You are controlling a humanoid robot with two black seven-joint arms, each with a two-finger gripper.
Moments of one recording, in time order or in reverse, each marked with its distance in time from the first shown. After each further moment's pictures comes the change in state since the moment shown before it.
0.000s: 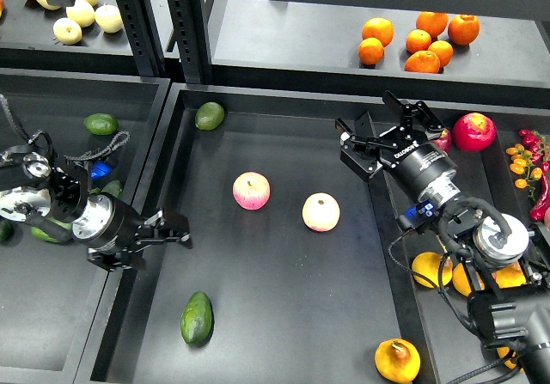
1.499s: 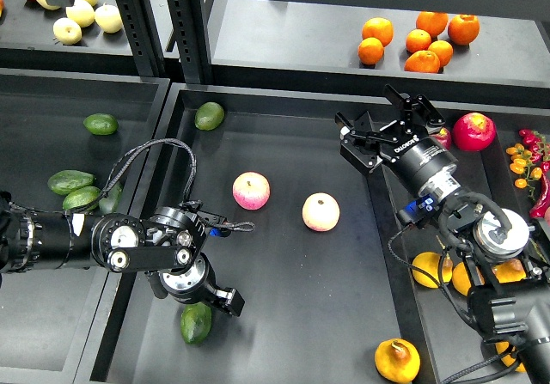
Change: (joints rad) left arm 0.045 -0.436 0.207 0.263 0.184 0.001 0.000; right arm 0.000 0.000 0.001 0.006 -0.001 0.007 0.000
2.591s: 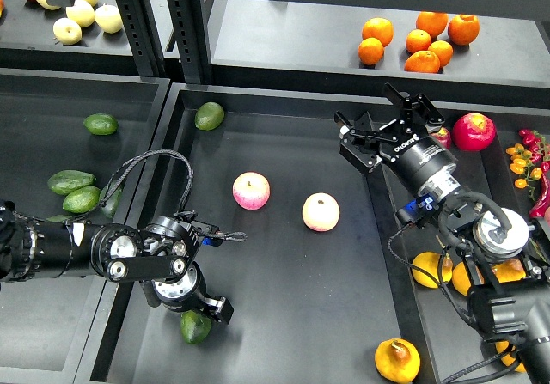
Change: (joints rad) left arm 0.051 -0.012 0.022 0.041 0.007 0.000 0.000; right arm 0.002 0.000 -0.001 0.000 0.000 0.002 0.000
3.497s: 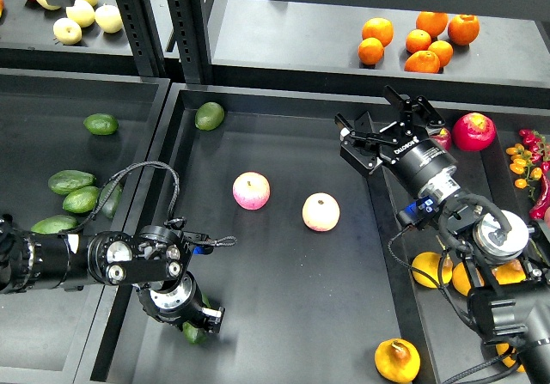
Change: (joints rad) left arm 0.027 0.008 -0.021 0.036 -0.163 0.000 0.000; right arm -0.010 0.000 0.002 0.000 0.000 0.003 0.000
